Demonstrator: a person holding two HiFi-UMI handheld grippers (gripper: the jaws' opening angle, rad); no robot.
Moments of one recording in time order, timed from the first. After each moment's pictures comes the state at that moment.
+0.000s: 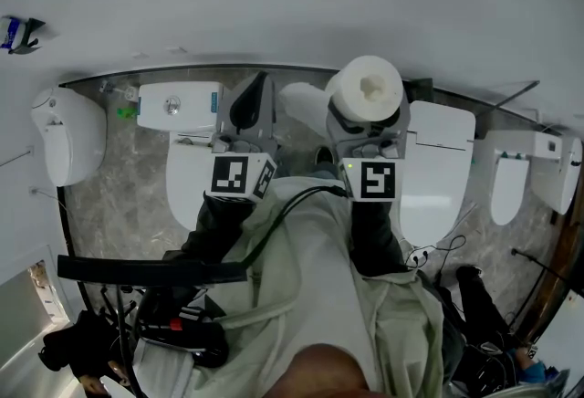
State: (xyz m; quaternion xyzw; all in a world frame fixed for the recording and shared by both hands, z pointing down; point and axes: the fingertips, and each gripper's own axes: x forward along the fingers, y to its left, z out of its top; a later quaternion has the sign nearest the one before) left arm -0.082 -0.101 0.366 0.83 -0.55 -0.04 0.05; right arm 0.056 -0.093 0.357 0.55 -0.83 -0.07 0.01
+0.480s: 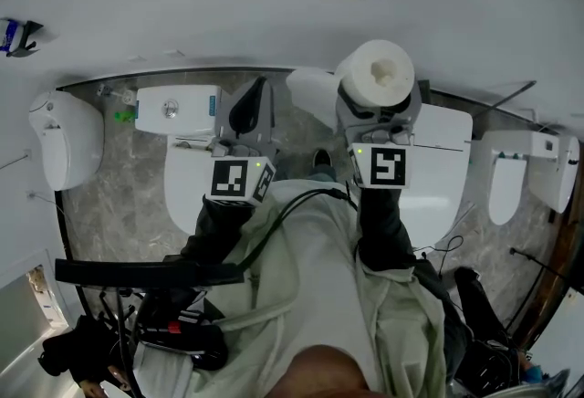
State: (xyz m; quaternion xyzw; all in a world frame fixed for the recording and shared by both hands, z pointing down) left arm -0.079 -0.098 0.373 0.83 -0.55 -0.03 0.06; right arm 0.075 -0.117 0.341 0.56 -0.82 -0.11 0.02
